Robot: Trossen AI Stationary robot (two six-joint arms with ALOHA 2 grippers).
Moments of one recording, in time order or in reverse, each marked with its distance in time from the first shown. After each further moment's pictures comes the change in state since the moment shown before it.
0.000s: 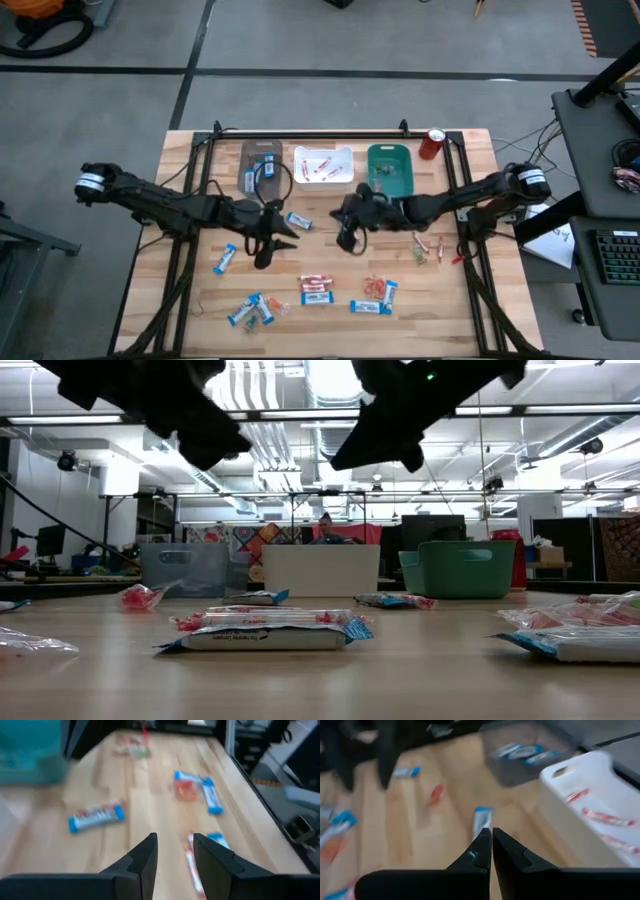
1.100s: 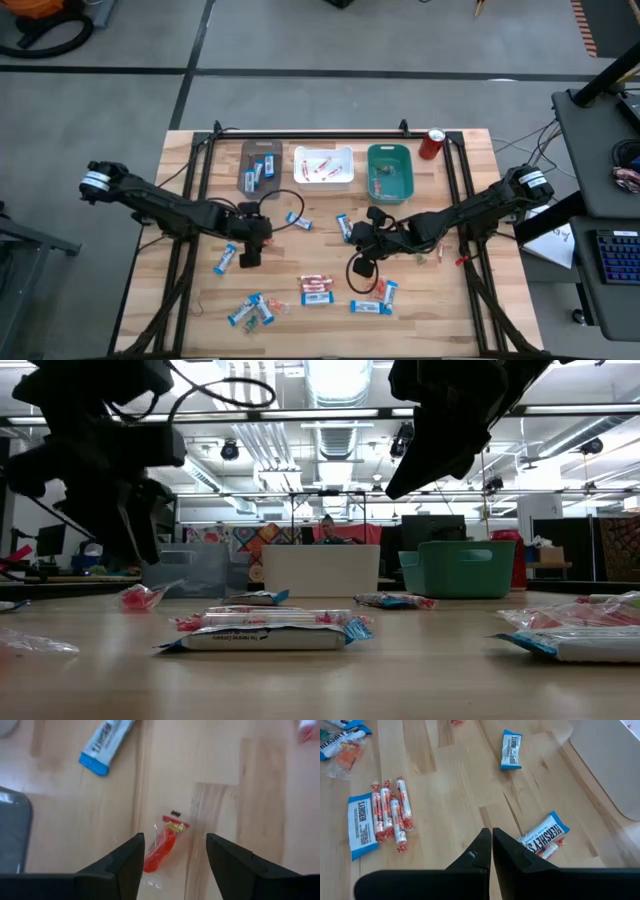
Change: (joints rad) left arm -0.067 0.062 0.000 -0.601 -0.242 -0.113; right arm 0.175 0.000 -0.001 -0.294 0.001 0.124
